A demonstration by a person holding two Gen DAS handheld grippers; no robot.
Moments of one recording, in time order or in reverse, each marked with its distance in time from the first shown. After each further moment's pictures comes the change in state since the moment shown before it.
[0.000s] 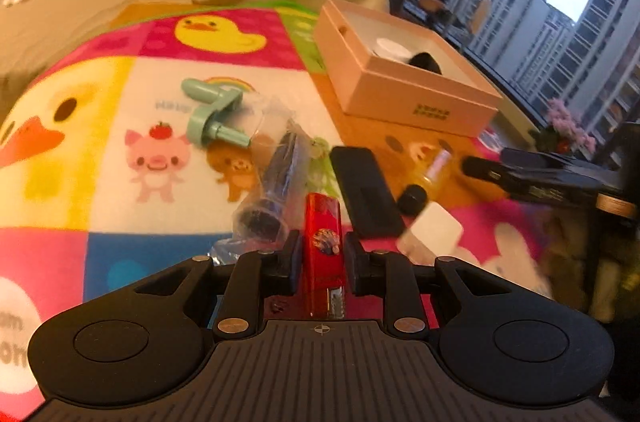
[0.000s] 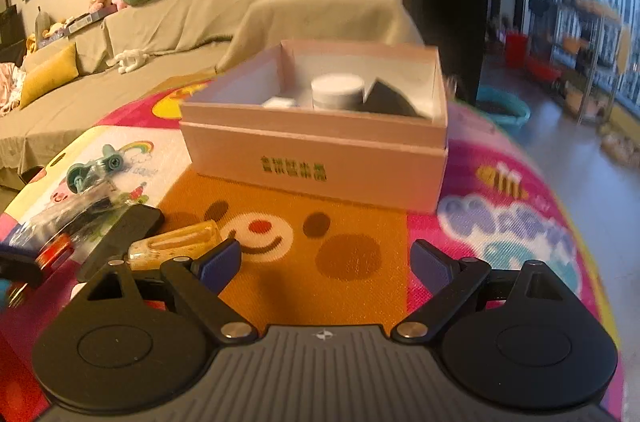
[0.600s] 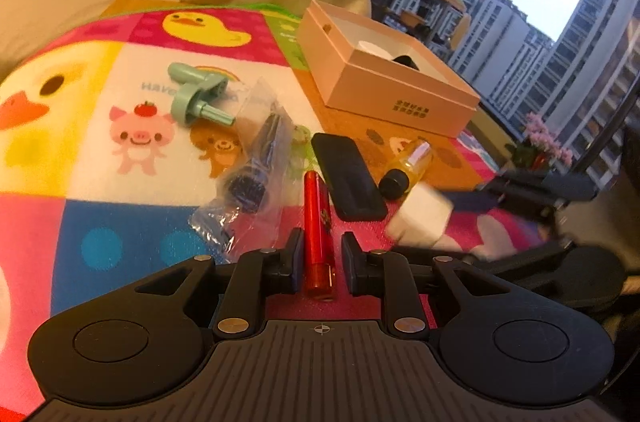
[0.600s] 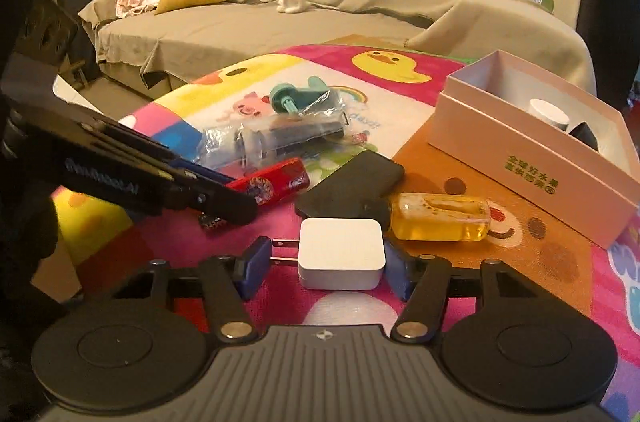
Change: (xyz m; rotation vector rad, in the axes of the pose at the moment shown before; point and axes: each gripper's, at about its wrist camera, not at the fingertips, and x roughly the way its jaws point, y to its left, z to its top) left arm -0.002 0.003 -0.025 -0.015 -0.044 -0.082; right arm -0.028 0.106 -0.022 -0.337 0.087 0.302
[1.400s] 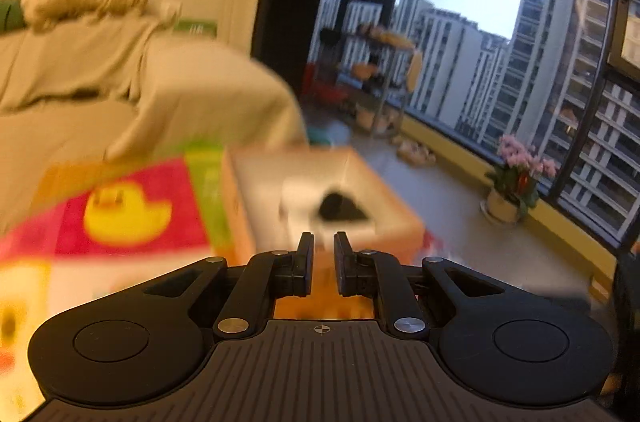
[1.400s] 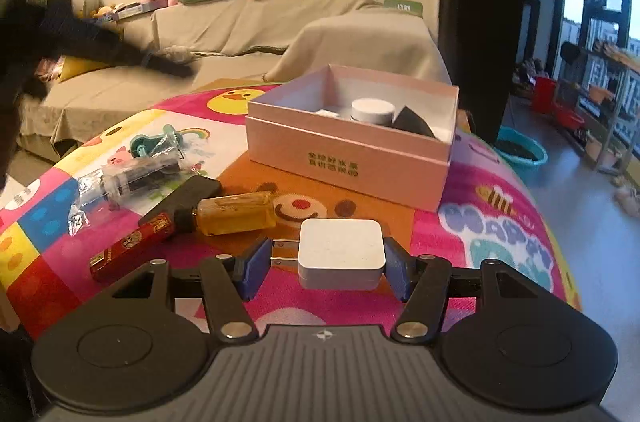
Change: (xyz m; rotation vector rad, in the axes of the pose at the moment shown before) left arm 0.014 -0.083 0.134 0.216 -0.204 -0.049; right arm -0.053 -0.090 -0.035 0.208 -0.120 -0.247
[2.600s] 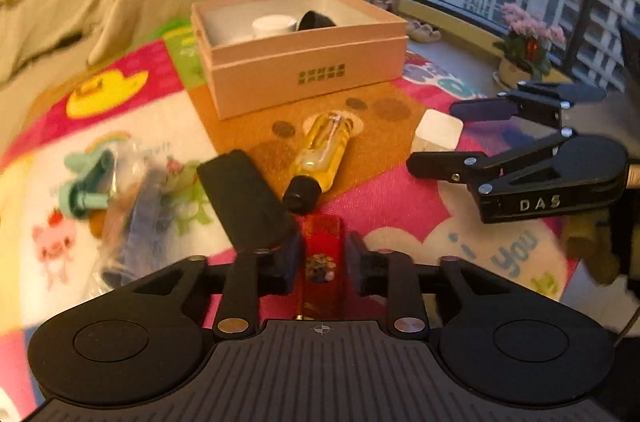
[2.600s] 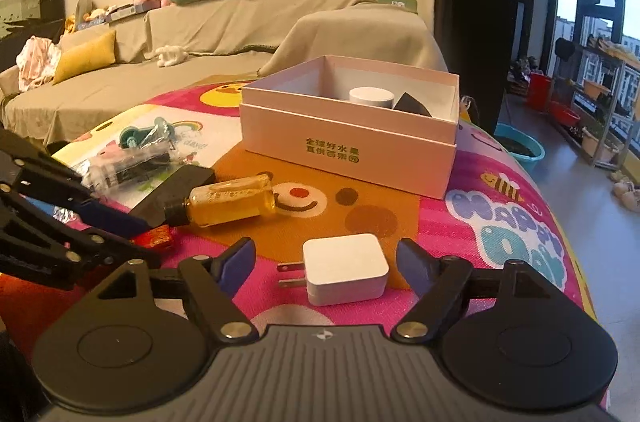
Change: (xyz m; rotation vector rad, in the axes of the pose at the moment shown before) left arm 0.010 -0.033 -0.121 0.205 0.320 0.069; right arm 0.013 0.006 -0.015 0.004 -0.007 -0.012
